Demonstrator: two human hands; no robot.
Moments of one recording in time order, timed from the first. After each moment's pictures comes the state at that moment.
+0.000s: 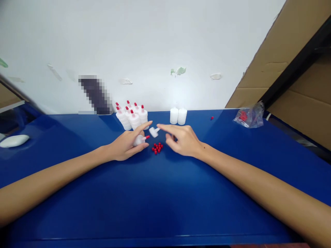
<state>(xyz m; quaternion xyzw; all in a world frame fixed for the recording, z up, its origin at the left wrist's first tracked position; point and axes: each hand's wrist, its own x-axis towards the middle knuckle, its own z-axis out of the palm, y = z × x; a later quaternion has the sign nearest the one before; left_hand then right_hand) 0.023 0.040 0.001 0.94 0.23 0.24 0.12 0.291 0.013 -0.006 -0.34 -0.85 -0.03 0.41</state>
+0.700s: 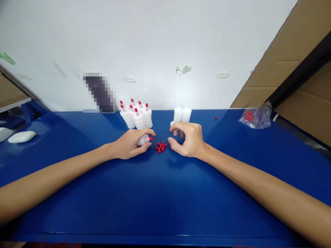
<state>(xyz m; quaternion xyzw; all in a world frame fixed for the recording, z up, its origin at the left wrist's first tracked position) 0.023 0.040 0.001 0.94 0.21 0.23 0.11 0.284 0.006 -0.005 -0.37 -0.80 -0.01 0.47</state>
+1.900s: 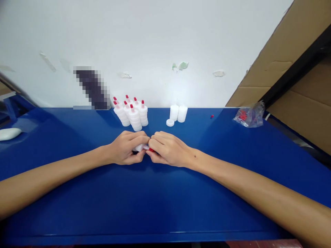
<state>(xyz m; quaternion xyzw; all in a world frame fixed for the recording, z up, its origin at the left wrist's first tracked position) 0.039 0.022 0.001 0.94 0.10 0.33 -0.05 0.255 -0.009 0.005 -0.16 -0.92 -0.08 0.36</state>
